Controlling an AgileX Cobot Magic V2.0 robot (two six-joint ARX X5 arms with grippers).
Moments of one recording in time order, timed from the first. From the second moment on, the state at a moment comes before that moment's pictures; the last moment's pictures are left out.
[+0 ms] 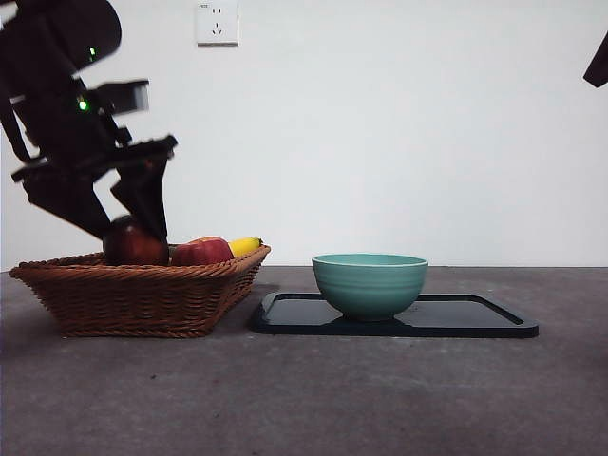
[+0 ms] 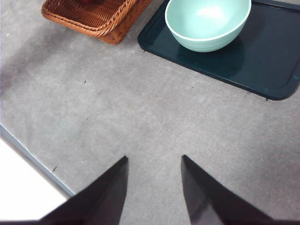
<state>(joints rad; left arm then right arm) -0.28 1.60 1.09 -0.36 0.10 0.03 0.44 0.63 0.71 -0.80 -0.31 0.15</state>
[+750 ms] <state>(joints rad) -0.28 1.64 1.09 -0.40 0.10 0.04 0.44 0.63 0.71 -0.80 -0.31 0.16</state>
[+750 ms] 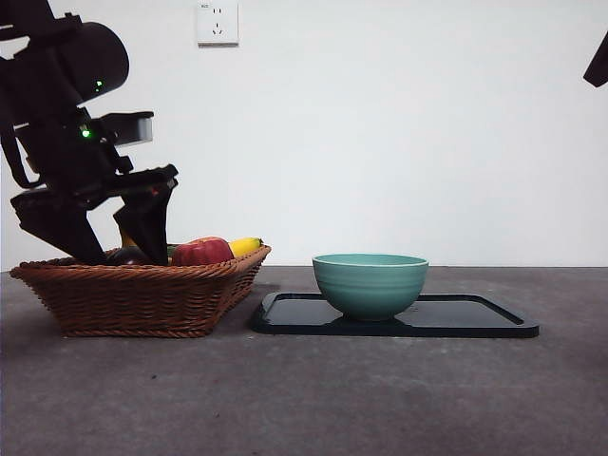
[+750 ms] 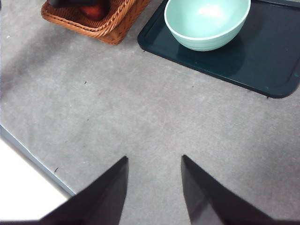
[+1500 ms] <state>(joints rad) -0.30 0.87 1.09 -0.92 0.50 0.04 0.44 0.63 0.71 -0.80 -0.31 0.16</state>
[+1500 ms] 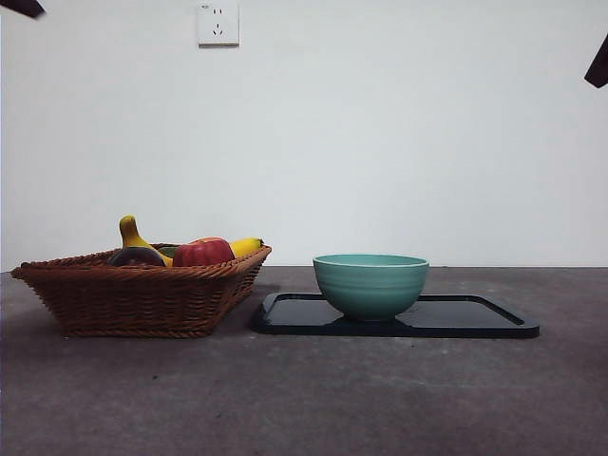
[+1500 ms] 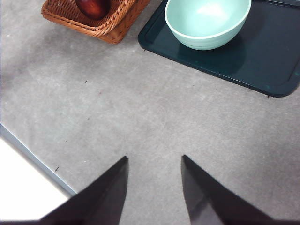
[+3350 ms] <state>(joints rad) -0.31 0.86 1.09 -1.13 0.53 0.16 0.32 1.58 1.36 -0.67 -0.23 0.21</state>
